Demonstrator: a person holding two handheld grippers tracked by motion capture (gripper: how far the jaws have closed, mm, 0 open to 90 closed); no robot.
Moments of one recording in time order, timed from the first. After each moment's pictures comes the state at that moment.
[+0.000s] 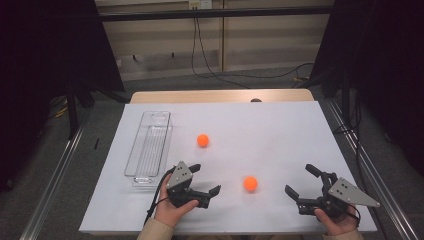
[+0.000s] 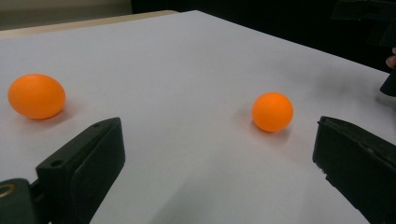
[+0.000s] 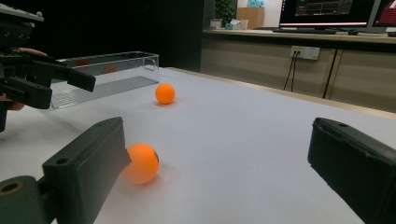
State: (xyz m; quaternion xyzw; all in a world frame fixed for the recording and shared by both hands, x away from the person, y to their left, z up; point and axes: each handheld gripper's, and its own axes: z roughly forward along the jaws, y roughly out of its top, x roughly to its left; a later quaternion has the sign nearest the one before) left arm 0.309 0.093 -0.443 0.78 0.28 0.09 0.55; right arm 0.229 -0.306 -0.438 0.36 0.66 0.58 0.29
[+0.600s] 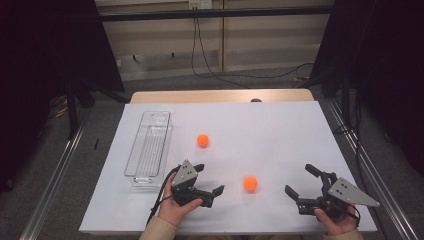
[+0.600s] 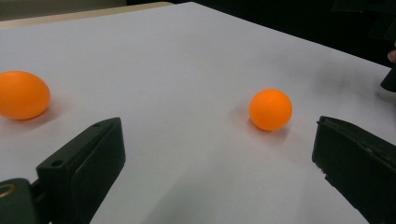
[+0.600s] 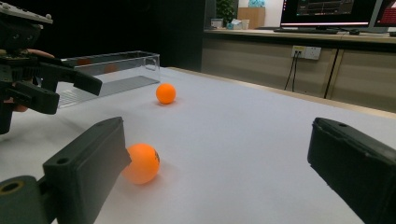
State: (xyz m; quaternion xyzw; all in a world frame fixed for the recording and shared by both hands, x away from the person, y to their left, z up) left arm 0.313 0.083 -0.444 0.79 0.28 0.08 0.54; right arm 0.230 -0.306 -0.438 0.36 0.67 0.58 0.29
